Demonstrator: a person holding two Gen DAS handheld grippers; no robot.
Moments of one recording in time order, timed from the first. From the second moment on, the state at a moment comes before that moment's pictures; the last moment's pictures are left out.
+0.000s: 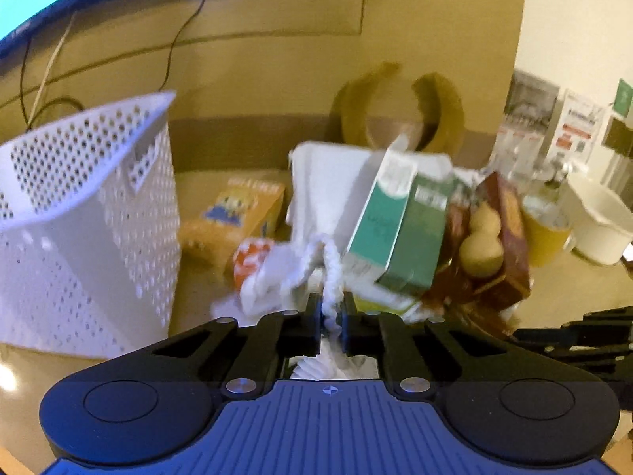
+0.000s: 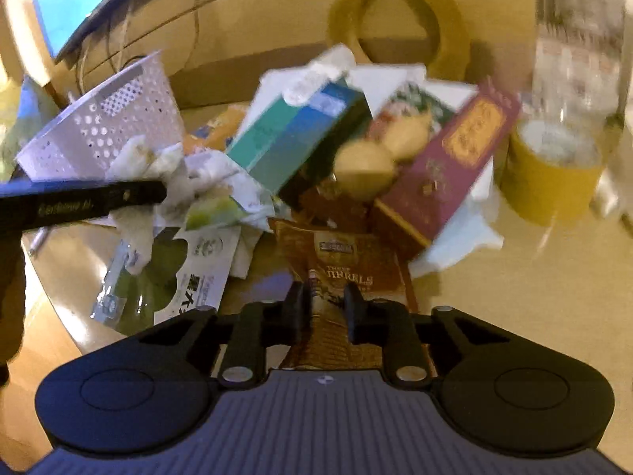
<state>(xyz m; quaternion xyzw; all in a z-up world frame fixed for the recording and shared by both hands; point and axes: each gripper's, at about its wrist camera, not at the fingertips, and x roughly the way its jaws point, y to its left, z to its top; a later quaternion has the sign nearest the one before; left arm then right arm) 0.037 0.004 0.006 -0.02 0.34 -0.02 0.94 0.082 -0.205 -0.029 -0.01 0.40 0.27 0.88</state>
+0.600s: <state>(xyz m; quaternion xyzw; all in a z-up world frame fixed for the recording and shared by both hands) 0.039 0.002 0.034 0.00 0.30 -0.02 0.95 0.094 -0.187 0.021 -0.04 0.35 0.28 0.89</state>
